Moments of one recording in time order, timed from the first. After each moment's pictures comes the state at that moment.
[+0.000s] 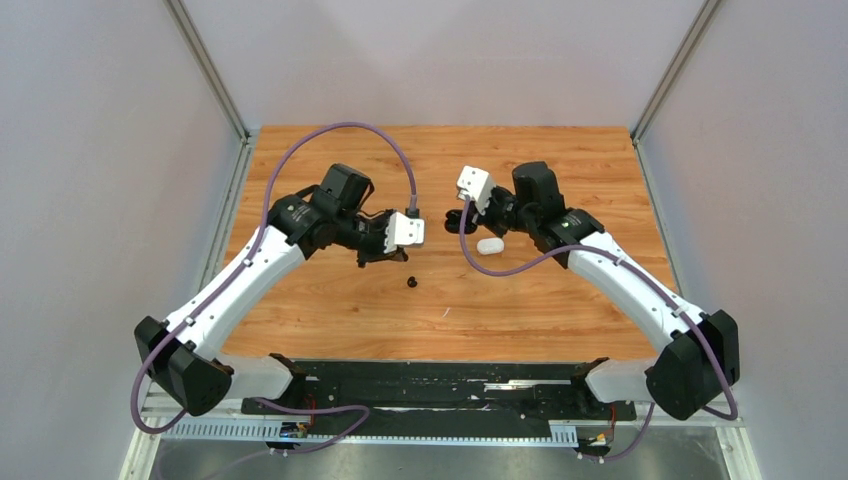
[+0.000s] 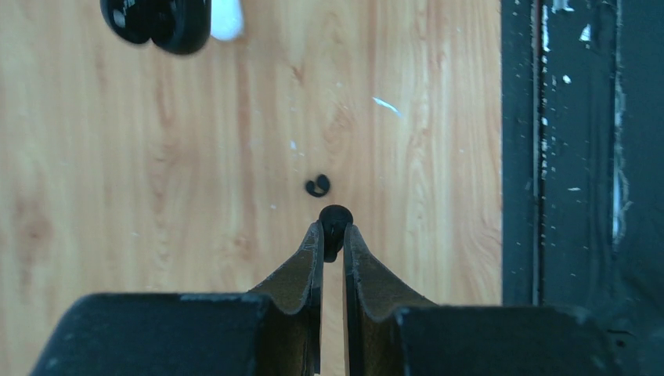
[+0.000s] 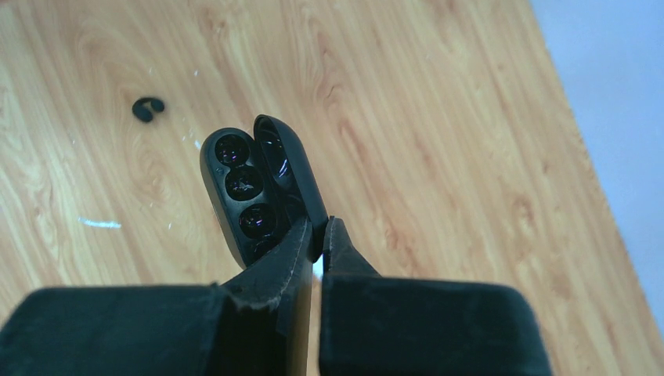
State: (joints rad) left arm -0.59 1.30 1.32 -0.97 0.61 0.88; right arm 0.53 1.30 1.09 -0.35 -0.33 -0.61
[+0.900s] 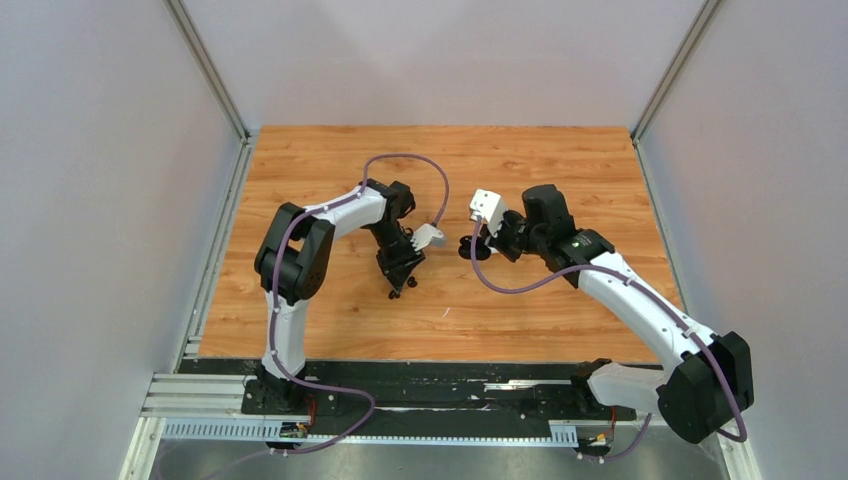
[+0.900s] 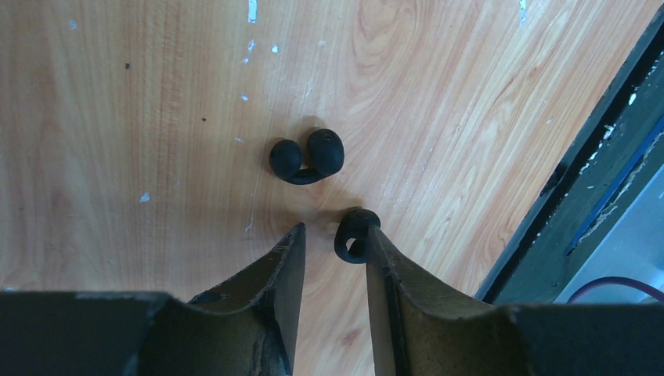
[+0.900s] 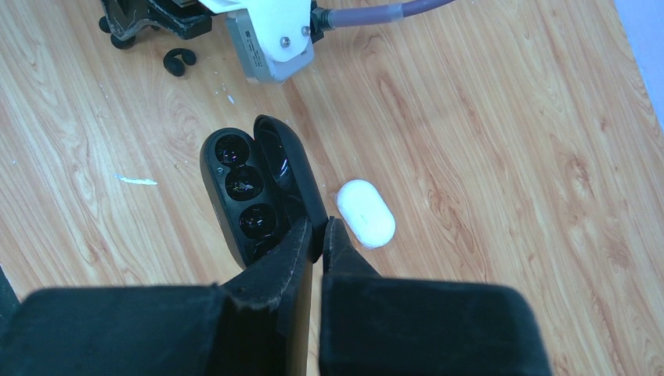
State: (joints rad) left arm -0.53 2.06 1.48 -1.08 0.50 0.69; right arm 0.51 1.20 0.96 -0.39 -0.34 -0.58
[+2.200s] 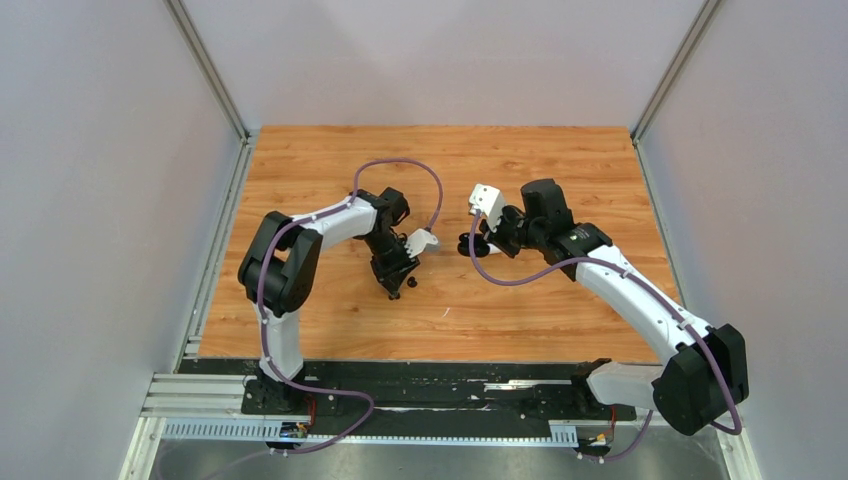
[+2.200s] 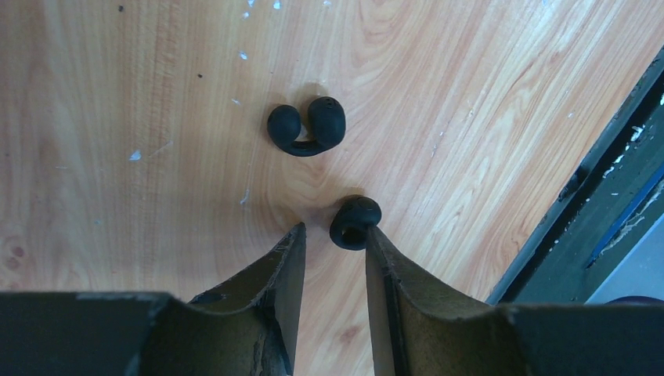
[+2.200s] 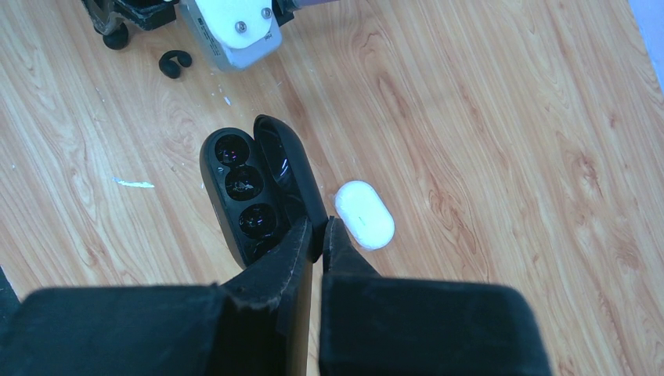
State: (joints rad) left arm -0.53 1.95 1.33 -0.96 0.47 0.67; right arm 0.49 1.24 1.00 -0.41 -0.36 -0.57
